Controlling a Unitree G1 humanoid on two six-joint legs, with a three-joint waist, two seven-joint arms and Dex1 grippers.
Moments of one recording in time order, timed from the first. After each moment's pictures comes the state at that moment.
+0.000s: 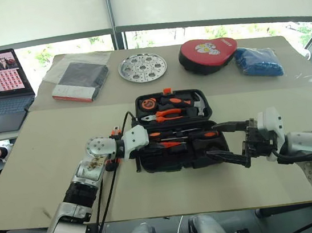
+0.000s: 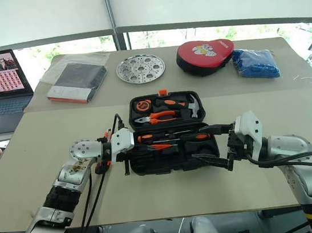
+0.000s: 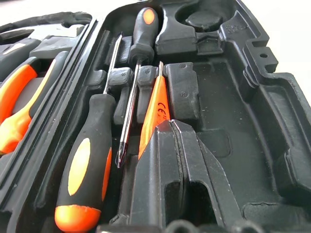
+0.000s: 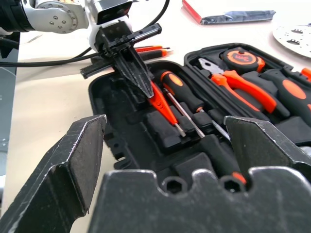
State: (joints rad) left arm -0.54 0.44 -0.24 0.29 -0.09 -0.04 -1.20; right arm -0.07 -0.74 -0.14 -0.32 0.56 0.31 1.07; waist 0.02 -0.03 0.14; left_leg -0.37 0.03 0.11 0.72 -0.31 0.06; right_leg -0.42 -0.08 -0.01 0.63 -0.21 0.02
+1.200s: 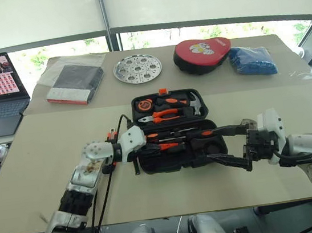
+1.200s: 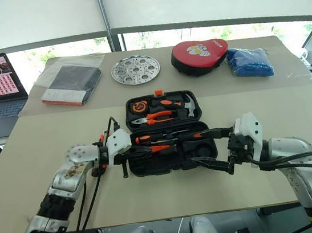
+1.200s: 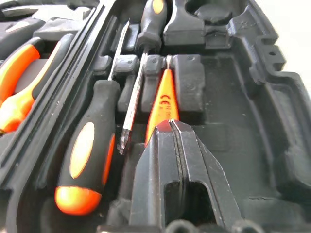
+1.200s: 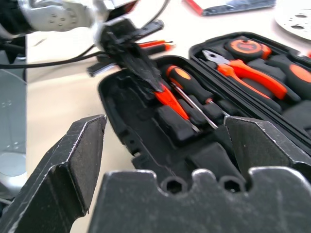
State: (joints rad) left arm -0.38 0.46 -0.16 0.09 -0.18 0.09 -1.10; right arm -0.05 -0.73 -0.18 -0.34 0.59 0.35 1.04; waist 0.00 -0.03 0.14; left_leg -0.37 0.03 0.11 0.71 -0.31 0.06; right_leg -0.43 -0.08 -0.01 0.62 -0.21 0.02
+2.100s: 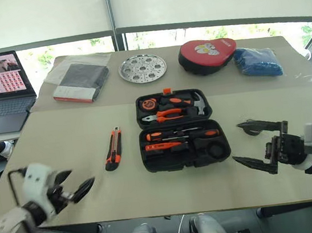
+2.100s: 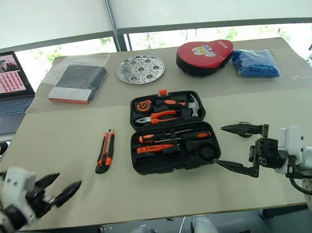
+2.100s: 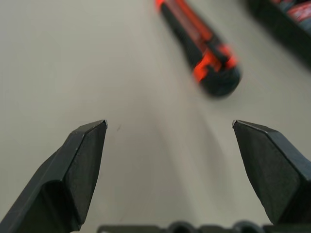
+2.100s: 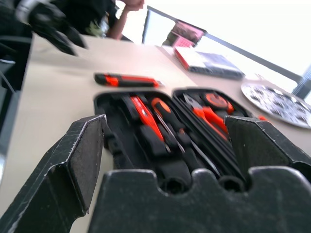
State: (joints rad) left arm 0.19 0.68 0.49 -0.64 -0.65 0.94 -0.53; right arm 0.00 -0.68 -0.28 -0.23 0.66 -0.06 1.26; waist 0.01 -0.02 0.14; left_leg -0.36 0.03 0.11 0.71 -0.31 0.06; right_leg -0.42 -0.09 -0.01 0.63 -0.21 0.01
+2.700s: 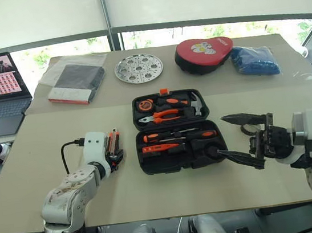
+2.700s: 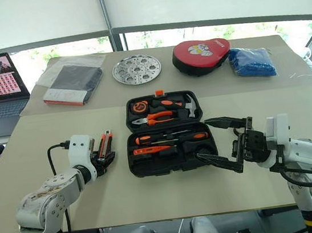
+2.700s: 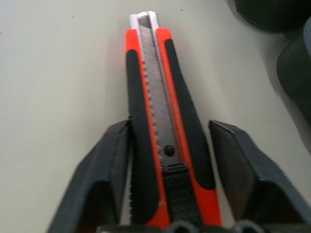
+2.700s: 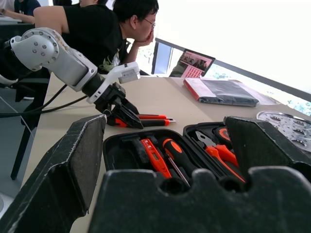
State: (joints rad) left arm -0.16 0.35 0.10 -0.51 -0.42 1.17 -0.06; right arm -0.01 -0.65 -0.24 -0.30 0.71 0.03 1.20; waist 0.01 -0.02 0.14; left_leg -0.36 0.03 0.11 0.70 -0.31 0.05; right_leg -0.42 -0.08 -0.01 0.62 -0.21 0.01
